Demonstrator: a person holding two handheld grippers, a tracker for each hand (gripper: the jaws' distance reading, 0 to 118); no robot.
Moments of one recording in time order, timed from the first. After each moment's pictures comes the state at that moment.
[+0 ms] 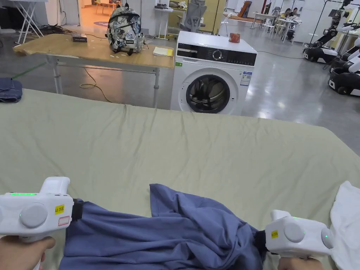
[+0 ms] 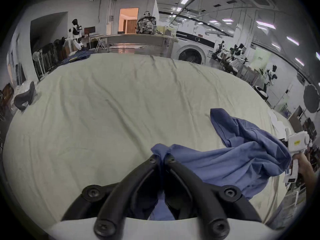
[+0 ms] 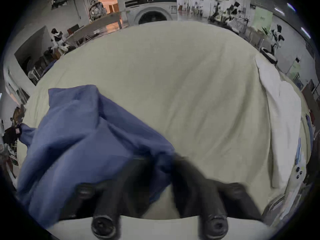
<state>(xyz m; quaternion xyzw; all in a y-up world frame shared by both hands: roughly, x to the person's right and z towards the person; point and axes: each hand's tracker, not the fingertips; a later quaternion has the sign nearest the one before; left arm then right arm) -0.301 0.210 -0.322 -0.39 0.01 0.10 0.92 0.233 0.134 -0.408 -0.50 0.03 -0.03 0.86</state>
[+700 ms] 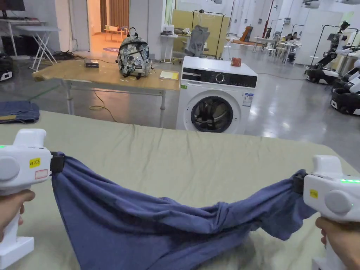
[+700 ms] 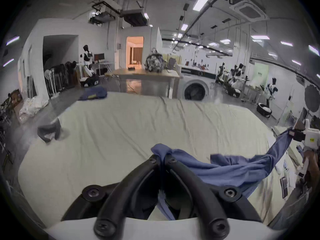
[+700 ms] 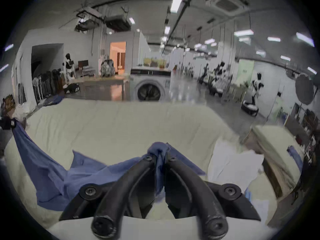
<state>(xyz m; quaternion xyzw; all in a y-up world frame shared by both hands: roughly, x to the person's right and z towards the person) -0.357 0.366 -0.278 -0.25 0.06 0.07 0.96 0.236 0.343 -0.353 -0.22 -0.01 0.05 0.98</state>
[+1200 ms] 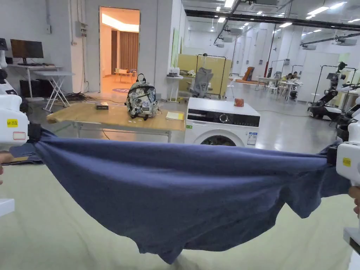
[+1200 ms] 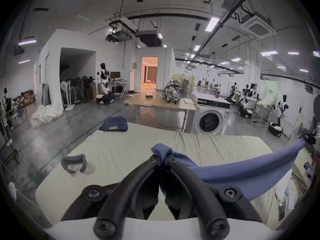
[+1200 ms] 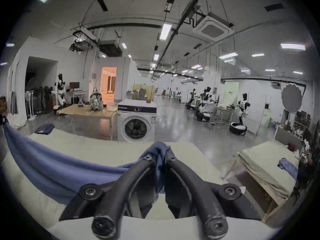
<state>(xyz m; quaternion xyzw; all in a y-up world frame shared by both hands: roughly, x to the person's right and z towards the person) -0.436 0.496 -0.311 -0.17 0.12 0.07 0.98 0.254 0.481 -0.382 -0.11 -0.06 0.05 0.99</state>
